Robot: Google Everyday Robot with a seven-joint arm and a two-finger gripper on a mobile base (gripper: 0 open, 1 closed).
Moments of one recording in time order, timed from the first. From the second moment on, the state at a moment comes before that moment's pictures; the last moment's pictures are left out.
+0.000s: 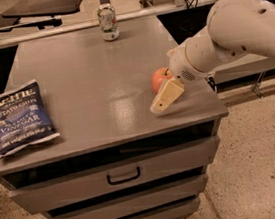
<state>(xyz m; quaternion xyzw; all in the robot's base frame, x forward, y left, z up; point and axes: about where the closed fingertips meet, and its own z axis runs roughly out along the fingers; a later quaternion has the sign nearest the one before) 0.599 -0.083 0.856 -0.54 0.76 0.06 0.36</state>
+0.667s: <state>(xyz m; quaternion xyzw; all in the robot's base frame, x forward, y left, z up) 0.616 -0.116 0.852 -0.51 0.78 0.07 0.36</state>
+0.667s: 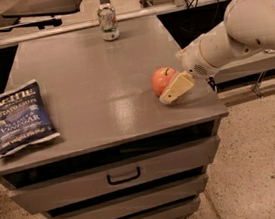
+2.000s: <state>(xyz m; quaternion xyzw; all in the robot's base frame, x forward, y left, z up) 0.574 -0.086 0.921 -0.48 0.73 0.25 0.42</state>
